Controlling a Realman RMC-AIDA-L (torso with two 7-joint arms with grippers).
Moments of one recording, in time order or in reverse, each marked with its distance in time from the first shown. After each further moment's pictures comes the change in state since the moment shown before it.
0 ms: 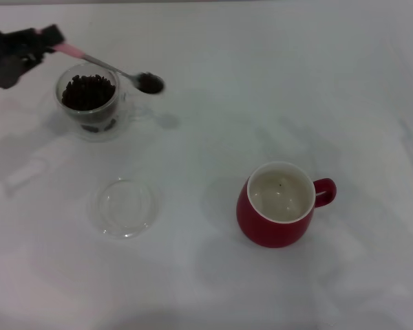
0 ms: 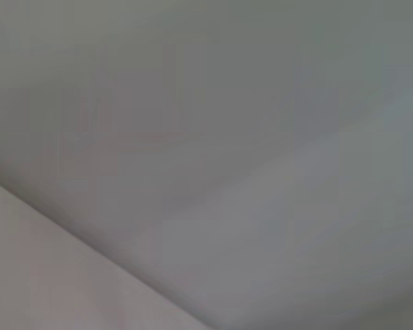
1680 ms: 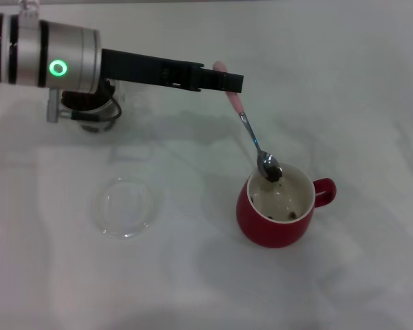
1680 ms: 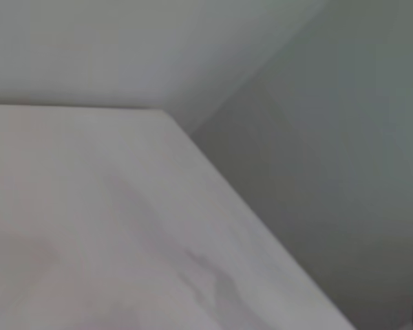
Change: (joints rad) left arm -0.356 -0.126 0.278 0.133 0.309 -0.022 -0.016; right arm 0.001 0.000 -0.028 0.003 0.000 -0.004 -0.008
